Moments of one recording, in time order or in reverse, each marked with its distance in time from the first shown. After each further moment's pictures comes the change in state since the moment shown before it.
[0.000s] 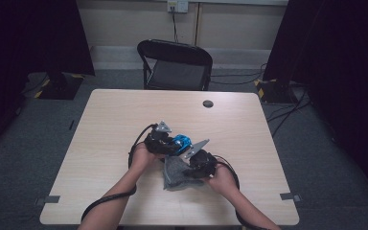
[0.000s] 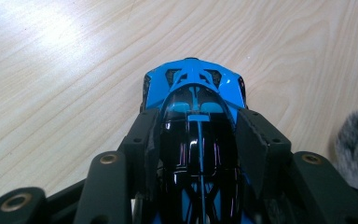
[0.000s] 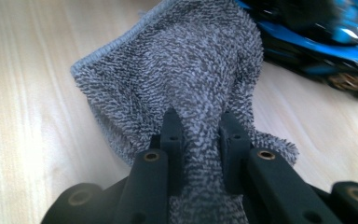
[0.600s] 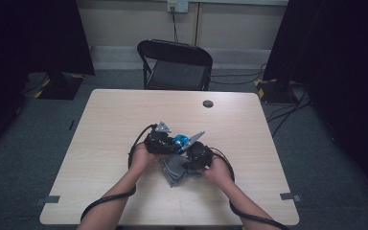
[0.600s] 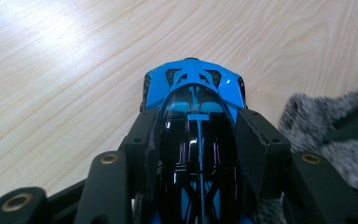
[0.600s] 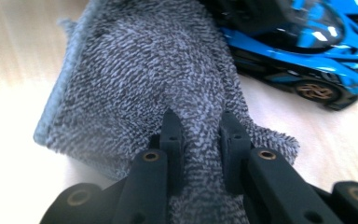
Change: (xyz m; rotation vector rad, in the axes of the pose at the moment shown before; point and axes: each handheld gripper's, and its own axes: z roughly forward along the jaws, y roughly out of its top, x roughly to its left) left arm 0.001 -0.001 -0.001 -0.002 0.001 0.006; right arm -0.029 0.011 0.017 0.040 -0.033 0.063
